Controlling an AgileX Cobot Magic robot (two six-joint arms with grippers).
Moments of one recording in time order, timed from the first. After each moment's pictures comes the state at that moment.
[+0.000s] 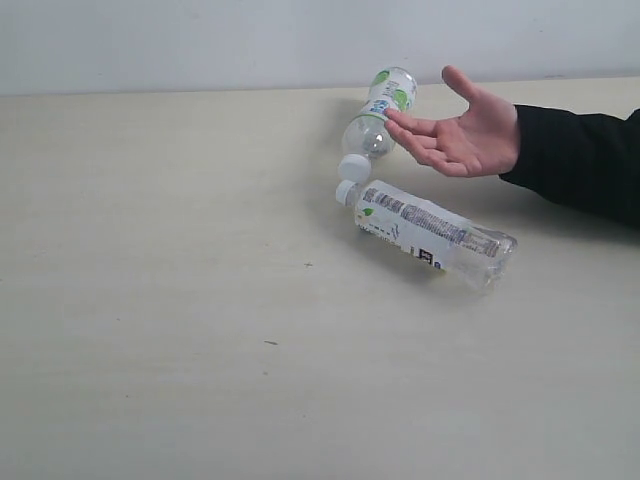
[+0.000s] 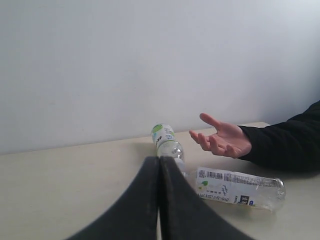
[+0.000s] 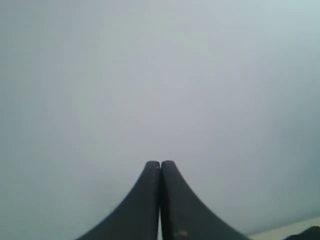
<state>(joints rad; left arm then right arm) -0.19 0.06 0.00 -1.72 0.37 1.60 -0.06 0.07 -0.01 0.24 -0.35 0.07</state>
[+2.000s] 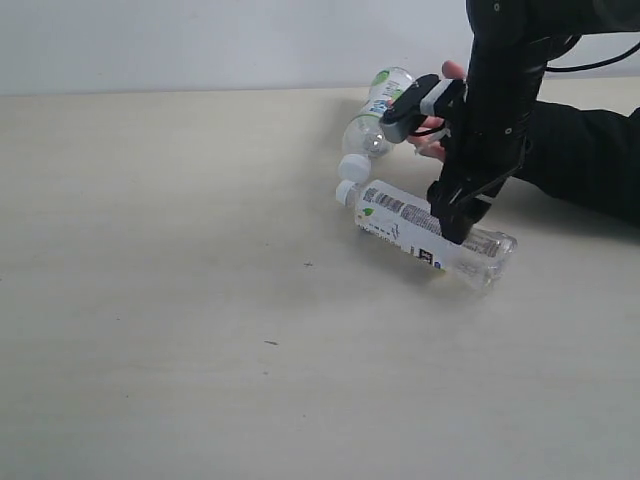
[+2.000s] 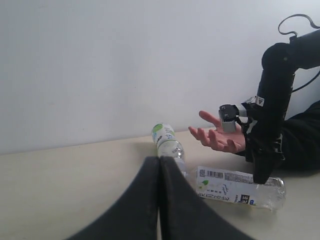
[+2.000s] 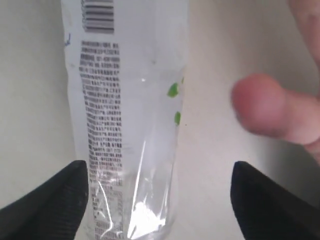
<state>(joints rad) -0.19 0.06 0.00 -1.72 0.37 1.60 0.23 2.00 -1.43 -0.07 1.09 -0.48</state>
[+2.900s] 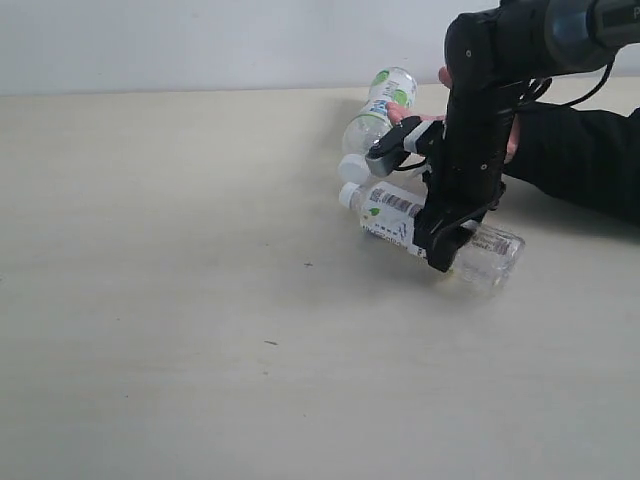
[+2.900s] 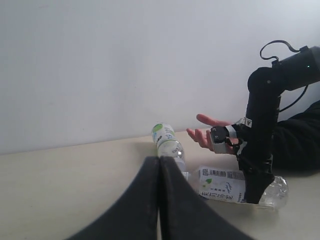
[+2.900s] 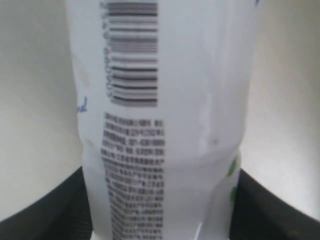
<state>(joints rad) -0.19 0.06 0.00 -1.72 0.37 1.60 0.23 2.11 -1.43 0.00 1.05 -0.51</state>
